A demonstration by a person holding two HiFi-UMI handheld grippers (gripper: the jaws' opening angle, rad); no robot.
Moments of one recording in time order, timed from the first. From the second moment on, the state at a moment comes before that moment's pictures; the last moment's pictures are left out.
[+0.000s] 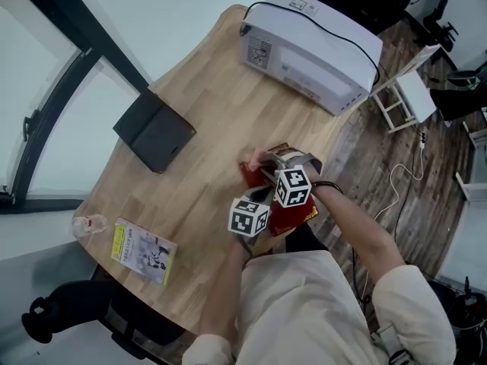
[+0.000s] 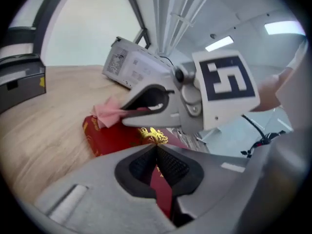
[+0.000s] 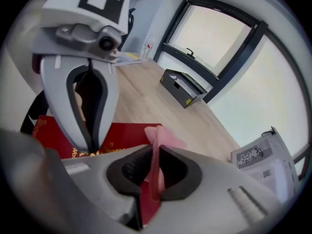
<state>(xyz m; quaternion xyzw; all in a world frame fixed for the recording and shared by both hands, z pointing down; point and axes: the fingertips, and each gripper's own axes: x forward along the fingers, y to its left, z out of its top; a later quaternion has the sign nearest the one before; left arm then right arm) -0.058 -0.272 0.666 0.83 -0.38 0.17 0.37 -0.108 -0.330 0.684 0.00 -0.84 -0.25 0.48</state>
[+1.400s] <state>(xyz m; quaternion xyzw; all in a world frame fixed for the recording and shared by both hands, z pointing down) -0.101 -0.255 0.662 0.81 -0.43 0.17 0.36 -0.041 -0.131 0.689 -0.12 -0.86 -0.13 0.48</state>
